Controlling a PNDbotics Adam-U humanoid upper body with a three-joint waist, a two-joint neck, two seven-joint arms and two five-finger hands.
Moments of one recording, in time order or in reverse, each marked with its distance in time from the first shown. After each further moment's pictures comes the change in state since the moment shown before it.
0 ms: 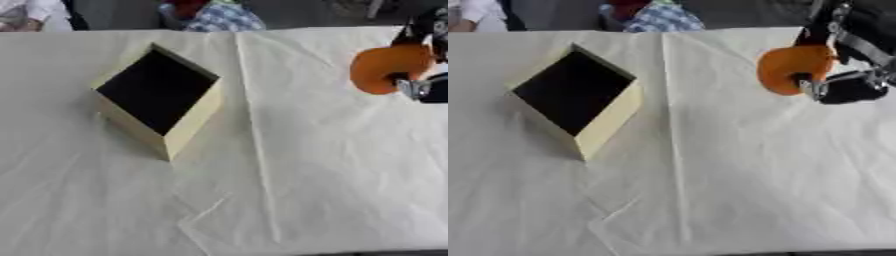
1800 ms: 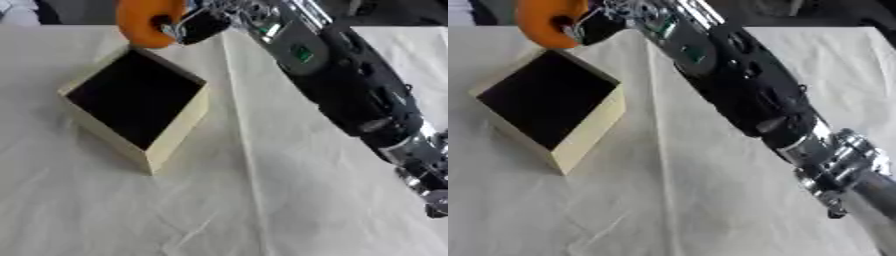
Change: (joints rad) left arm -0.225 -0.018 -0.083 0.000 0.176 -0.063 -0.095; right arm -0.710 0.631 0.296 0.488 0.367 -0.071 0.157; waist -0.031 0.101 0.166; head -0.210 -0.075
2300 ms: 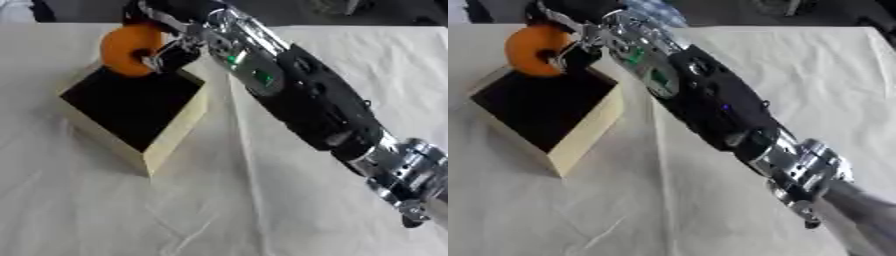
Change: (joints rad) left arm -0.020 -0.009 -0.008 0.000 0.018 0.003 -0.028; right arm 0.002 0.087 0.043 0.089 0.078 -0.046 -0.022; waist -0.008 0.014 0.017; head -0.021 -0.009
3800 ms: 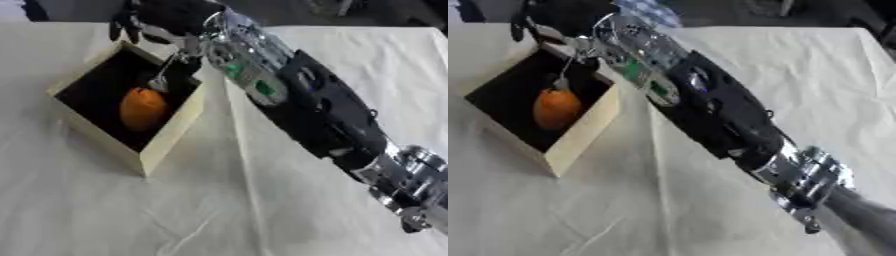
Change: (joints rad) left arm 0.013 -0.007 0.001 0.000 0.018 0.002 0.001; right arm 0.055 -0.064 -0.061 -0.253 0.056 0.065 0.094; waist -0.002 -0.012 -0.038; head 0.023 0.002
